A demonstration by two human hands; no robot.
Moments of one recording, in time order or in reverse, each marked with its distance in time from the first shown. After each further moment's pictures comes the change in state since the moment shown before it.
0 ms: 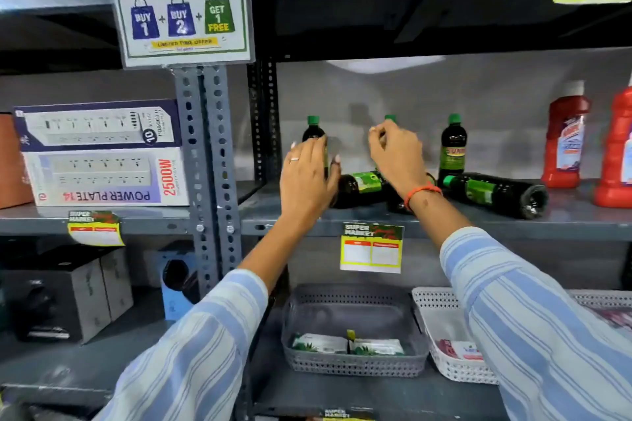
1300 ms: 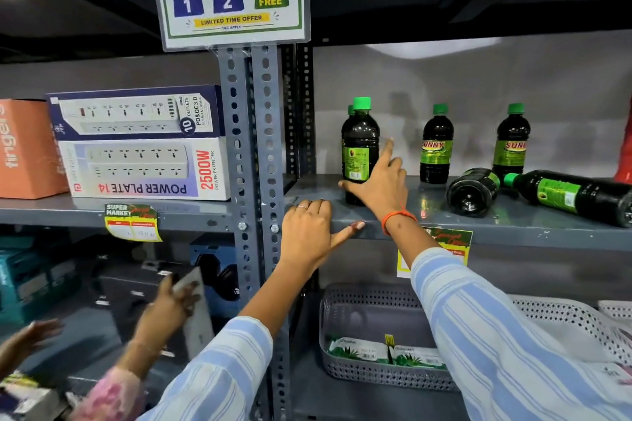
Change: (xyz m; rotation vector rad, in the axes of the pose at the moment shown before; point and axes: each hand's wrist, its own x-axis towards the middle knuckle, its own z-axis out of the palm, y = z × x) left_hand -0.078 -0.092 0.017 0.174 -0.186 -0.003; right_hand -0.034 -0.027 0.135 -0.113 -0.279 0.241
